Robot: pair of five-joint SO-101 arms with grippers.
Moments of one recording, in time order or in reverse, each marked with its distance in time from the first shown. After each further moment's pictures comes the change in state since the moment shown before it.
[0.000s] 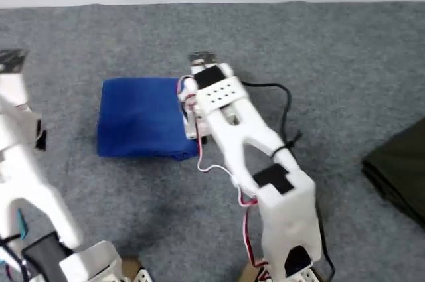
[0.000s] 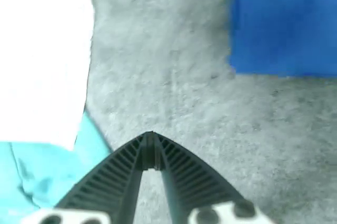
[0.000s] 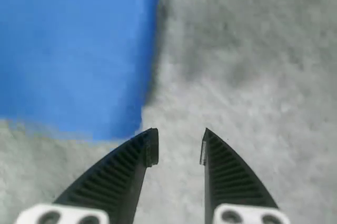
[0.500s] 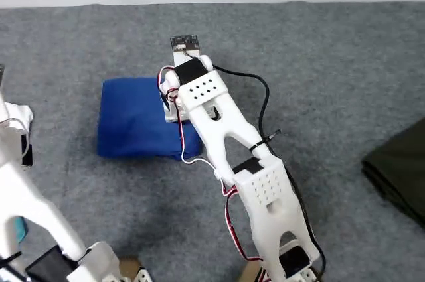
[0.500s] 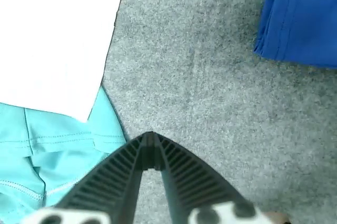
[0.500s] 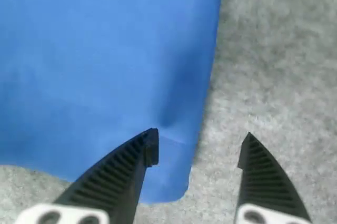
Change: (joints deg) left arm -5.3 -5.6 4.0 0.0 -2.1; right arm -2.6 17.9 -29.5 3.6 -4.5
